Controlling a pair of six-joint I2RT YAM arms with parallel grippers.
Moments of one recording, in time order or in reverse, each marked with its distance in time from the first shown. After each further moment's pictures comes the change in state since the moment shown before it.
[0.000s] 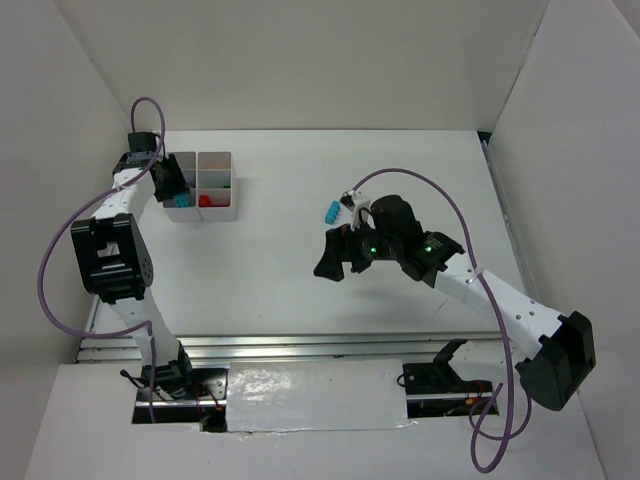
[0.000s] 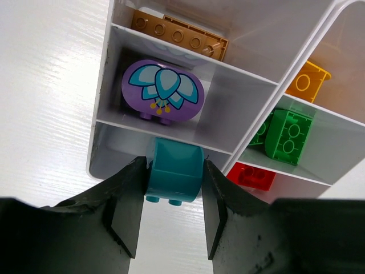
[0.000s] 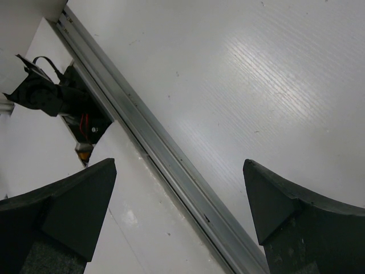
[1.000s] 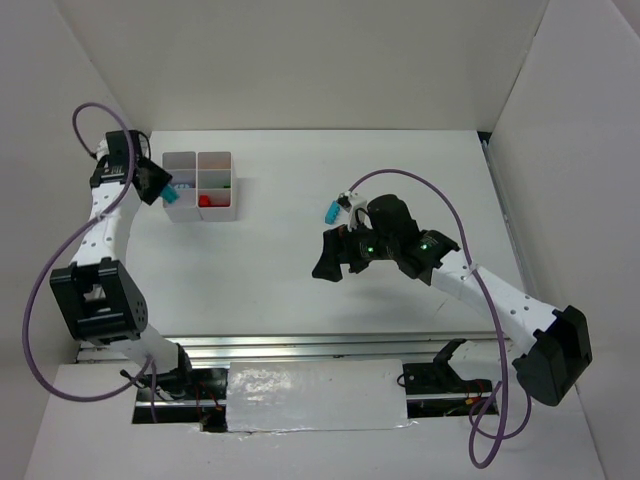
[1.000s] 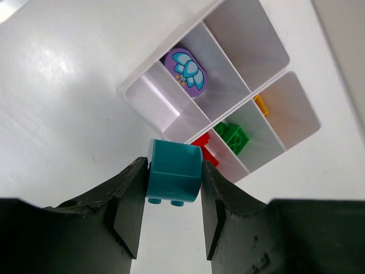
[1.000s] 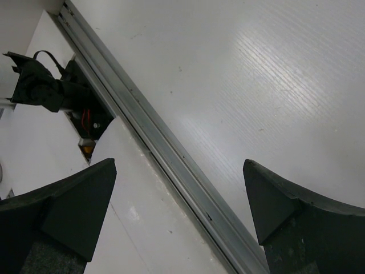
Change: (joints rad) left arm 0.000 -0.282 -0.066 -0.130 -0.172 -0.439; right arm 0.000 0.030 0.004 0.001 -0.024 0.000
